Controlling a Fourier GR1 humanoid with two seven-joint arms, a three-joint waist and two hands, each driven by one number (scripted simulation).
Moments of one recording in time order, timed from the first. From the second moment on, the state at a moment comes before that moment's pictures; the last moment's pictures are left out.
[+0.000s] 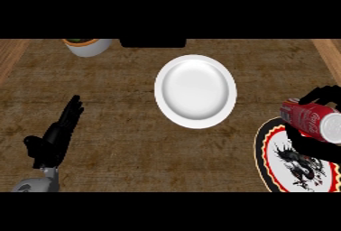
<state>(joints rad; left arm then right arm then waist) -0.05 0.22 0.05 -1.37 0.02 -0.04 -0.10 -0.12 -0.36 -0.02 -2.05 0.83 0.10 0.38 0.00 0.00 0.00</state>
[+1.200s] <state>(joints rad) -0.07 0.20 0.07 -1.34 0.00 -0.06 -0.12 -0.73 -0.01 0.09 -1.14 0.90 -0.27 0.40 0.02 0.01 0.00</state>
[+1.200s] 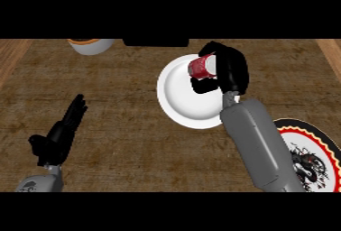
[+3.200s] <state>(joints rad) -0.05 0.19 0.11 -1.34 -0.01 -0.09 -0.12 -0.31 -0.31 -0.27 -1.08 0.04 -0.10 -0.33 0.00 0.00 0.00</state>
